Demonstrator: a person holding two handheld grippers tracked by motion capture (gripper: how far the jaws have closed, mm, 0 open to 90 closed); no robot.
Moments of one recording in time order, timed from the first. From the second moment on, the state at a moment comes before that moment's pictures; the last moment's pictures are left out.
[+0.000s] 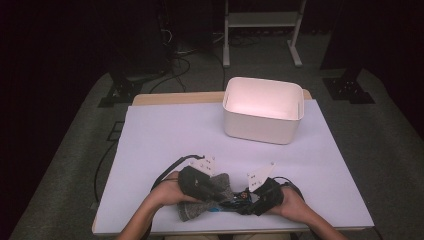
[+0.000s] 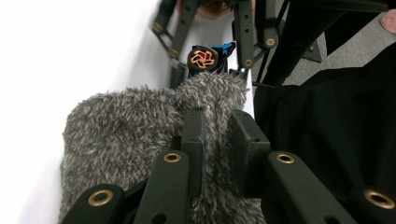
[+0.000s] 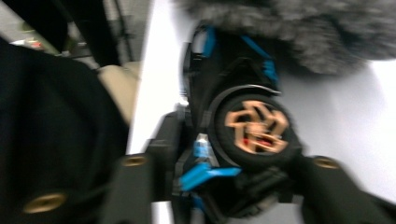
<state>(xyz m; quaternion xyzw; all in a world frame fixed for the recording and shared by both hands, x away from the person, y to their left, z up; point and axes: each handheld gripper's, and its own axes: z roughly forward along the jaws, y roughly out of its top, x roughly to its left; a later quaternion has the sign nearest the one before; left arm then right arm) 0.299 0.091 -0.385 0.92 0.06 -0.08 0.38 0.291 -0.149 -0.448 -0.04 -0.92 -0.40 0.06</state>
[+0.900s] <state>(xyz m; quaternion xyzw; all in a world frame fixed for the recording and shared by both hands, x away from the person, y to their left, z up) 0.322 0.058 -0.368 0.94 0.08 0.00 0.33 0.313 -0.181 -0.443 -0.08 -0.91 -0.40 -0.01</state>
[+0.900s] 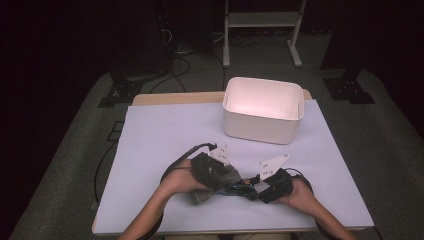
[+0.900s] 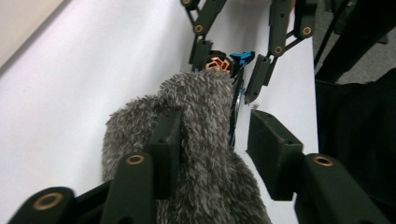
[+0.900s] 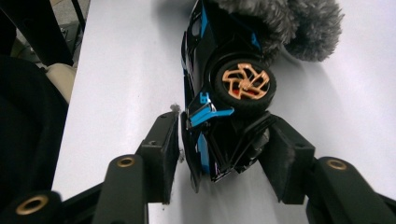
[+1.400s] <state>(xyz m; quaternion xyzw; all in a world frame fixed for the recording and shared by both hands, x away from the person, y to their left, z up) 0.322 0.049 -0.371 0.95 0.05 0.01 0.31 0.309 -0.184 -0.436 -0.07 -0.91 -0.41 -0.02</state>
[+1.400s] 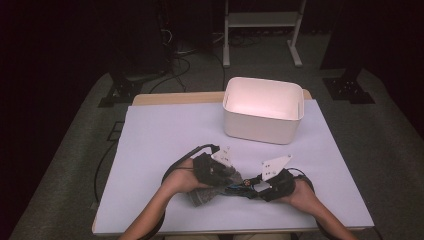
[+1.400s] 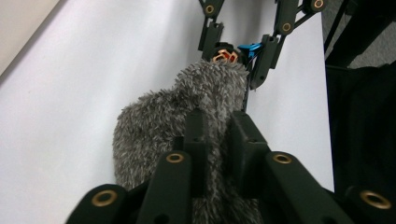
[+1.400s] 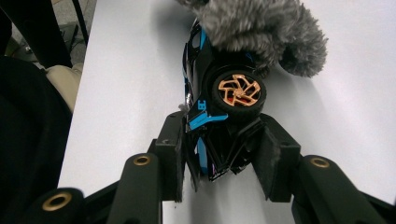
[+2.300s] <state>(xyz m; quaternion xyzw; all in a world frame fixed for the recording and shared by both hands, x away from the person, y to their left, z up) 0.323 0.038 -0.374 0.95 0.04 0.00 0.32 0.306 -0.181 -0.437 -0.07 -0.91 -0.41 -0.03</state>
